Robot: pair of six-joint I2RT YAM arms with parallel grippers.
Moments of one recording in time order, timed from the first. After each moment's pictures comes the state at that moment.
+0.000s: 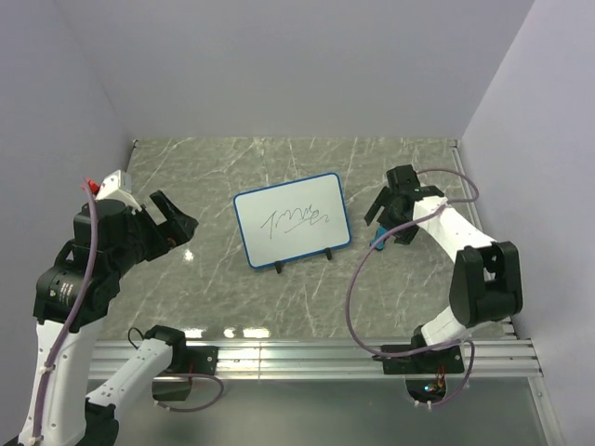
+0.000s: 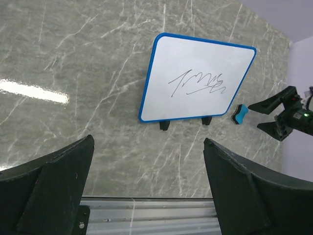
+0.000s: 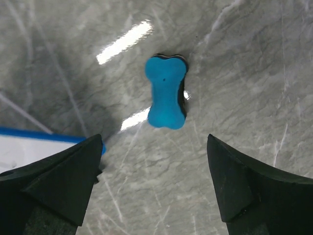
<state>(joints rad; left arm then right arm) -0.24 0.77 1.38 -1.14 -0.06 -0.64 0.19 1.54 1.10 -0.70 0.11 0.76</state>
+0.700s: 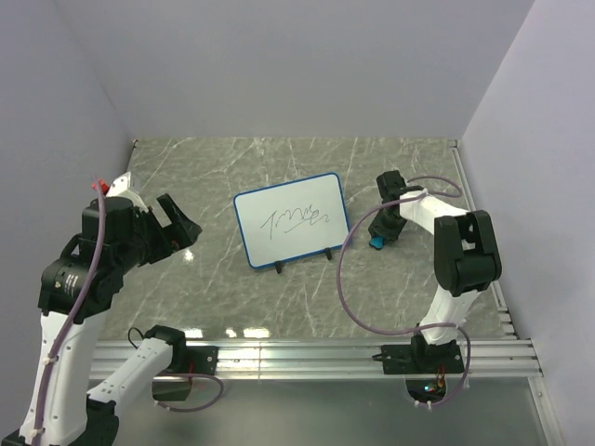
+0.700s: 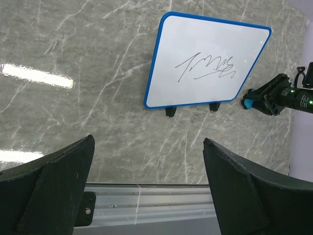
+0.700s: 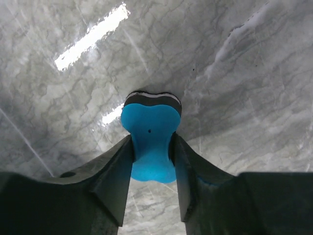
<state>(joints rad) -0.24 0.80 1.37 -1.19 -0.02 -0.62 0.18 1.79 1.13 -0.63 0.14 0.76</state>
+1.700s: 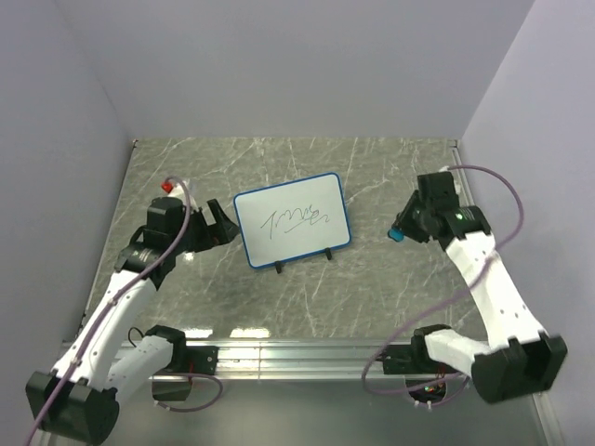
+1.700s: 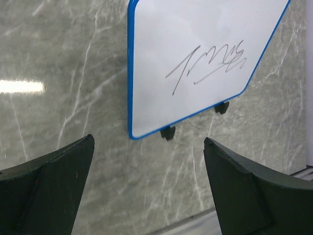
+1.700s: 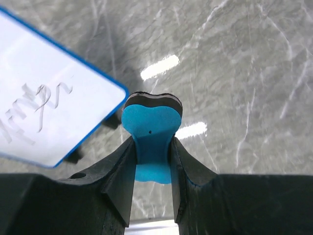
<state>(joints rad) -0.25 0.86 0.81 -0.54 0.18 -0.56 0.18 1.16 1.11 -0.89 0.10 0.70</state>
